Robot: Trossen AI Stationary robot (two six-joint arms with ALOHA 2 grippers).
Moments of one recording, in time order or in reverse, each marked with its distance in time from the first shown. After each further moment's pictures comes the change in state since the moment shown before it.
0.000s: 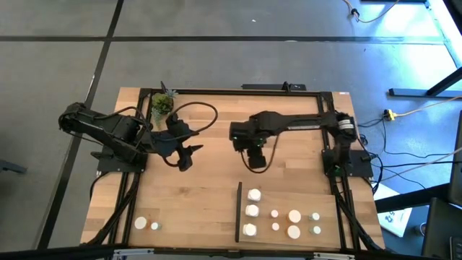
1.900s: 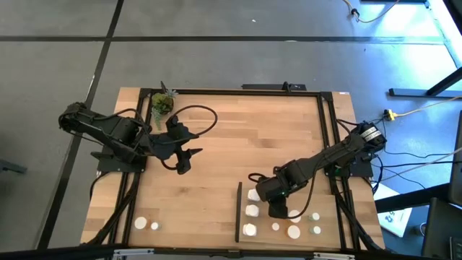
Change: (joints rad) left arm -0.031 0.000 0.000 0.007 0.004 0.002; right arm 0.469 -0.219 -0.404 0.236 -0.105 0.789
